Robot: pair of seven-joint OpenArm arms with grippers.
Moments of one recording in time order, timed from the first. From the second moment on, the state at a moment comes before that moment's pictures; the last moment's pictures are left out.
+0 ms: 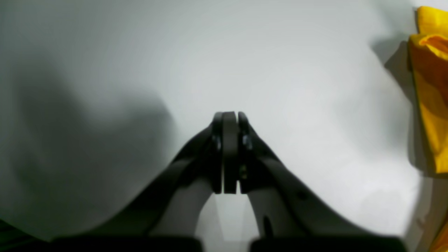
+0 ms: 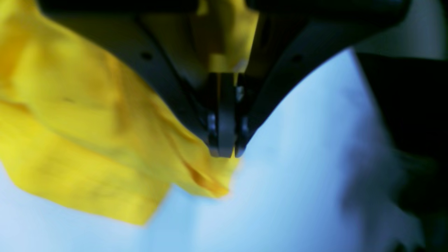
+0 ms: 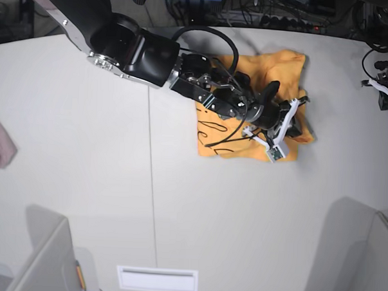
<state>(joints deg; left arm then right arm) 27.1 -24.2 -44.1 95.6 -28.1 -24.4 42.7 25.7 -7.4 -72.4 60.3 58.8 -9.5 -10.6</state>
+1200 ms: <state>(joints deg) 24.4 -11.6 -23.4 92.9 -45.0 -21.1 41.0 -3.0 26.3 -37.0 99.5 59.8 -9.8 -22.9</state>
